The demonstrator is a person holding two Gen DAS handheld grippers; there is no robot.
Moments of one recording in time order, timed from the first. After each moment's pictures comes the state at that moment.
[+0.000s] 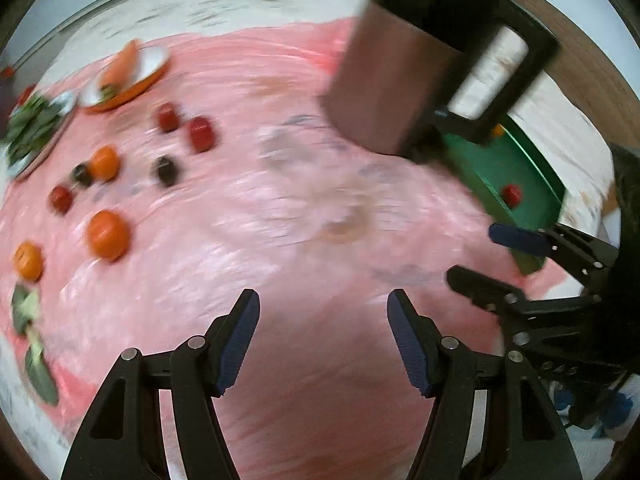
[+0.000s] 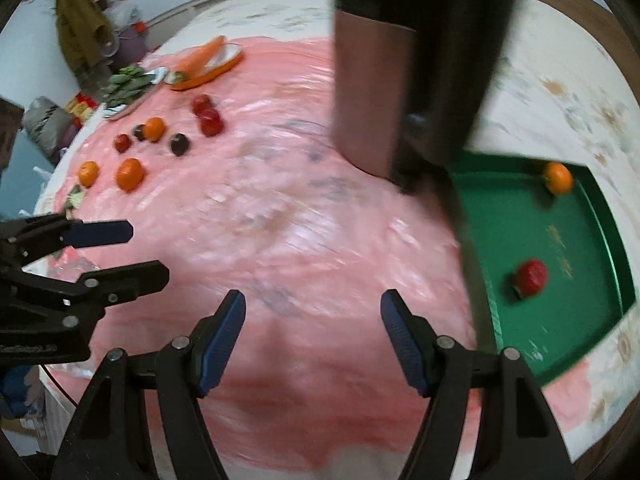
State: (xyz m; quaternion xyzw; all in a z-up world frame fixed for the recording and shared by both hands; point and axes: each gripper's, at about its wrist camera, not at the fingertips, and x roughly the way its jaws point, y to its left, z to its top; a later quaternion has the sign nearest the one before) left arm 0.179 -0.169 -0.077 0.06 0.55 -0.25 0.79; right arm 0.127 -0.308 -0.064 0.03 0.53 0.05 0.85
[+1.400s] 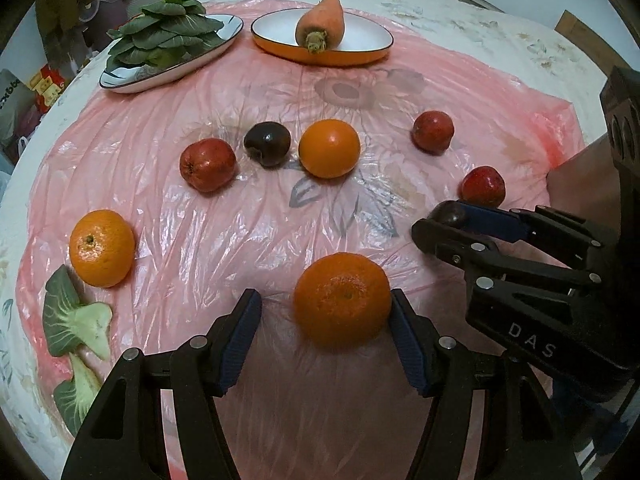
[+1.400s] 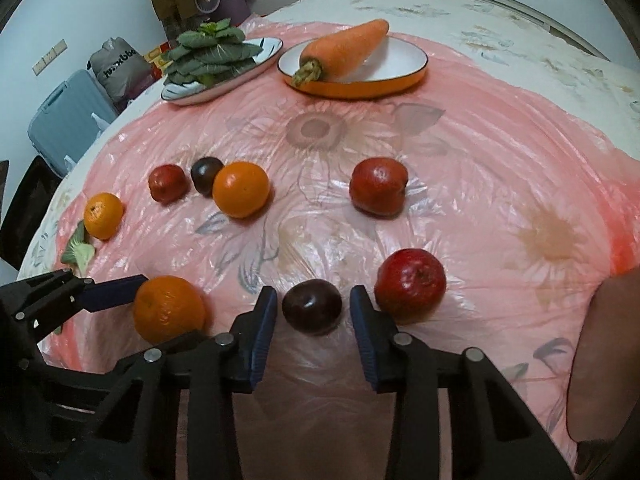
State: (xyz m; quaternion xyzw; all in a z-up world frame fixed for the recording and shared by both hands) left arm 0.298 -0.044 -0.146 -0.02 0.56 -0.07 0.83; right arm 0.326 -0.146 -0.134 -0.04 0.52 0.22 0.83
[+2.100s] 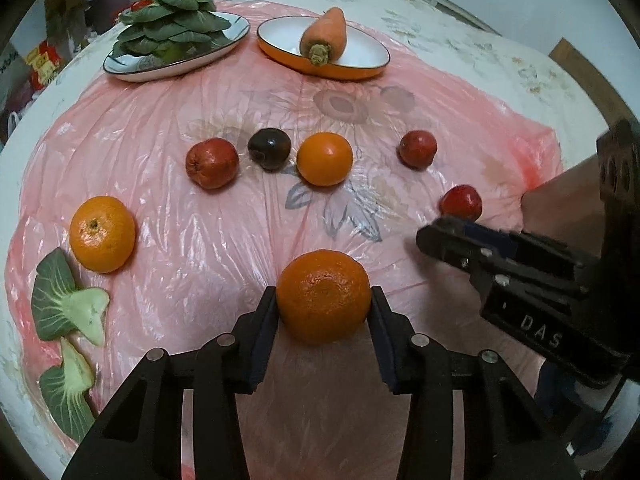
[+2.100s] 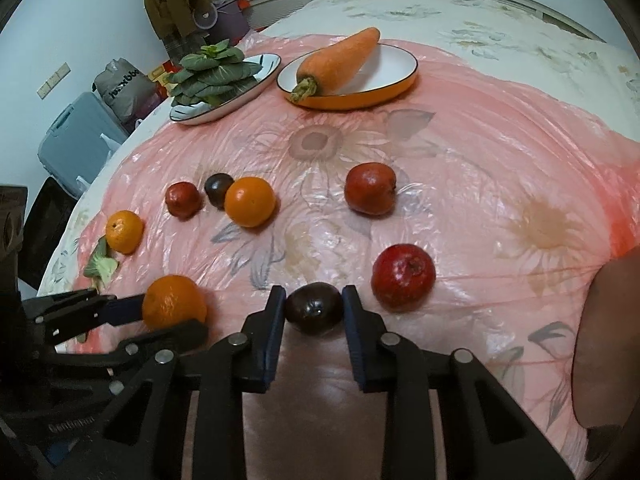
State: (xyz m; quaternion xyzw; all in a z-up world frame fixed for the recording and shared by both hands) left arm 0.292 -0.026 -0.132 -0.09 0.55 -0.09 0.83; right arm 0.319 -0.158 -0.118 0.01 0.51 0.23 0.83
